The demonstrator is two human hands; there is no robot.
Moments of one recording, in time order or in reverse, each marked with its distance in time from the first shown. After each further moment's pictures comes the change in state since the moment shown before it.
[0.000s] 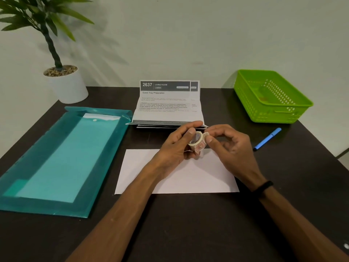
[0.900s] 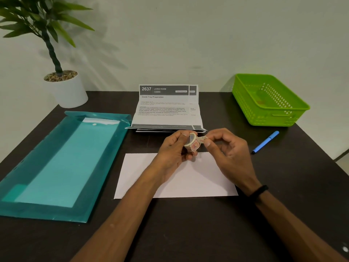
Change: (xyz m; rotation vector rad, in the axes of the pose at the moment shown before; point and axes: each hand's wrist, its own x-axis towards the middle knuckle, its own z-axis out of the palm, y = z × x) left_hand 0.007 -0.004 0.000 -0.094 0.168 -0.077; right_hand -0.002 0.000 0.006 0.030 0.035 -0.014
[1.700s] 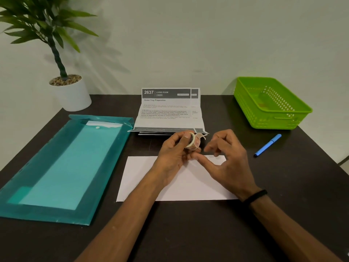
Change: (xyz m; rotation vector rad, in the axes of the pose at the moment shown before) left_hand -0.003 0.004 0.002 -0.151 0.053 0.005; right_hand -0.004 0.003 0.006 -0.371 0.057 -0.296
